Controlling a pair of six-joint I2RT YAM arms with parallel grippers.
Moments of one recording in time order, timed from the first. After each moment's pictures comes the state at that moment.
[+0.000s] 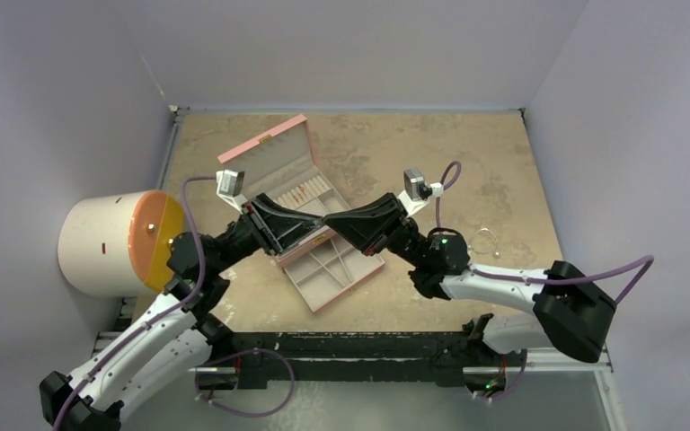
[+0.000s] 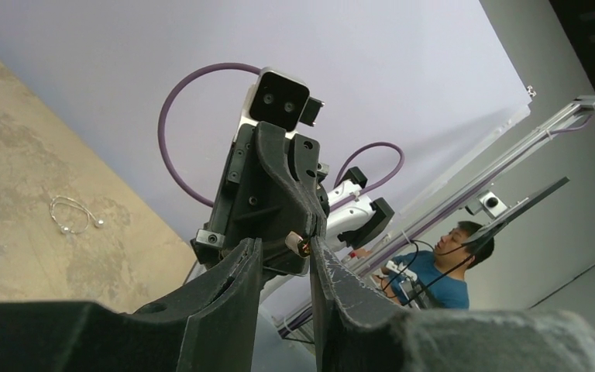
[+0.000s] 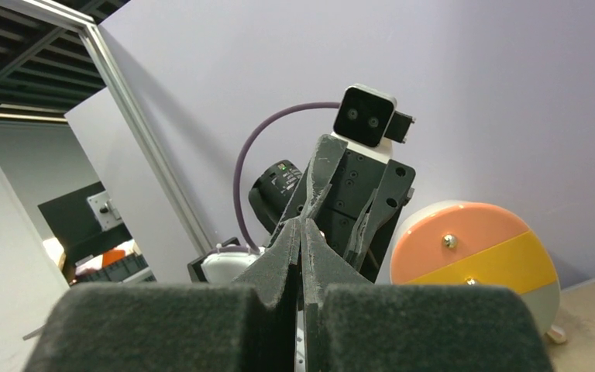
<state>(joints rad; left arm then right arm) -0.63 0.66 0.55 0.55 0.45 -1.16 0.97 1.30 0.58 1.48 -0.25 0.91</state>
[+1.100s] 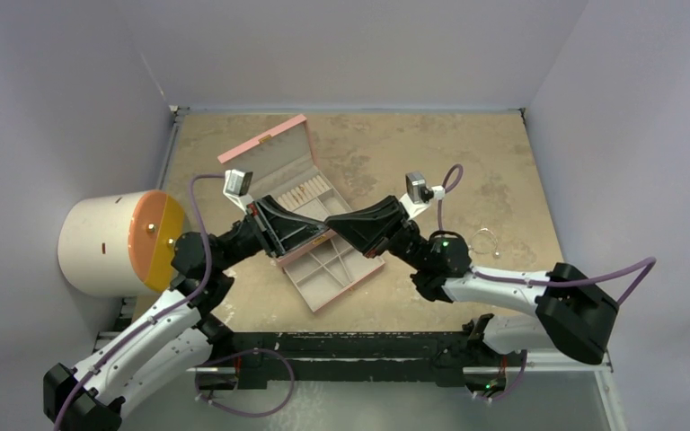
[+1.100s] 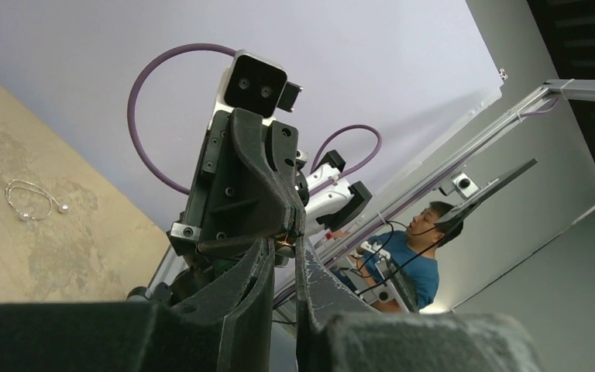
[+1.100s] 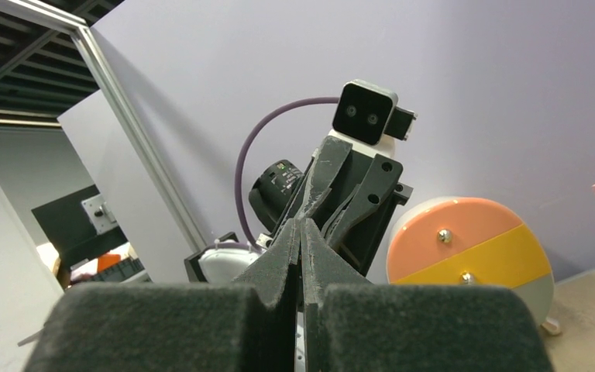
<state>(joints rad) -0.63 0.70 0.52 0.66 0.52 -1.24 0.98 1.29 0.56 1.47 -0.22 0.91</state>
